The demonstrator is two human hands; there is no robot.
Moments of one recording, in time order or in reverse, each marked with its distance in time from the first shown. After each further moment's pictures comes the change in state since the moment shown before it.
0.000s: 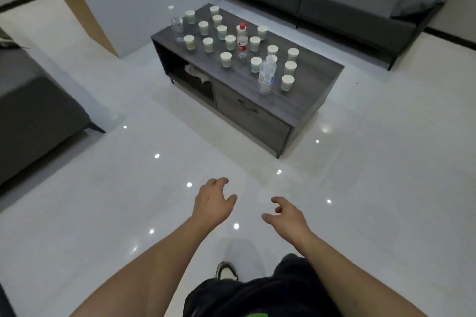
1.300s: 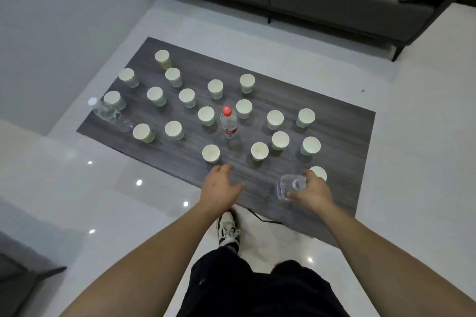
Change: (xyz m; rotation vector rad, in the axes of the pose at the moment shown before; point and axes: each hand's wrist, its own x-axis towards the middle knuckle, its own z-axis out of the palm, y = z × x) left_hand 0.727 0.137 -0.185 0.044 -0.233 0.153; right_hand 0.562 -0.396 -0.229 -0.013 0.303 0.294
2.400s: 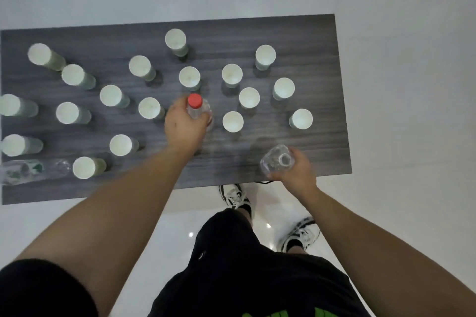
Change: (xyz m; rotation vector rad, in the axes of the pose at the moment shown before) left_hand 0.181 0.037 -0.025 -0.125 0.041 0.213; right_hand 0.015 -0.001 0.087 0.511 0.210 0.301
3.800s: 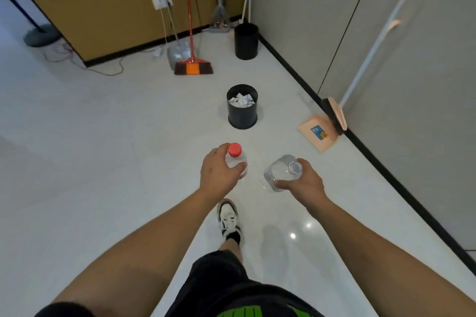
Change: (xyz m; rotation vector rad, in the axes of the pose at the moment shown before) left_hand -0.866 0.353 0.607 0.397 -1.518 1.530; right_hand -0.362 0.721 -0.394 1.231 1.342 0.830
